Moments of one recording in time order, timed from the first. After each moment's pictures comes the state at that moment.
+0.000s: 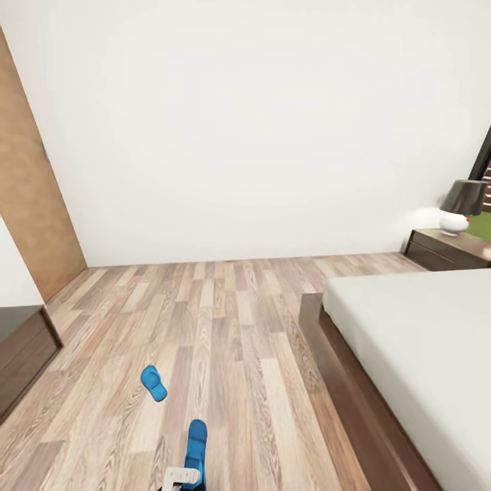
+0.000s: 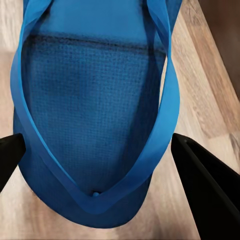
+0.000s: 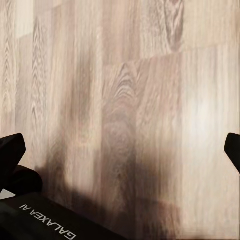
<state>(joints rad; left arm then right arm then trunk) -0.26 -0.02 -0.09 -0.39 0.18 -0.12 -0.37 -0.33 -0.16 -0.25 -0.16 0.08 0.04 0.78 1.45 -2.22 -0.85</state>
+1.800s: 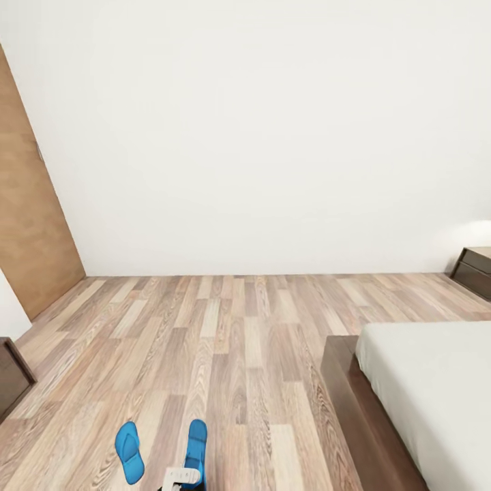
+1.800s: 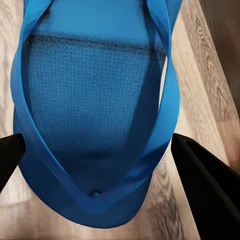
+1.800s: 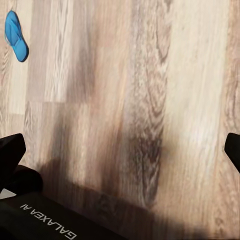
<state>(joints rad) -0.26 -0.02 -0.09 -0.39 0.18 -0.12 -0.37 -0.33 -0.16 -0.25 -0.16 0.08 0.04 0.78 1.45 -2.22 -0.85</state>
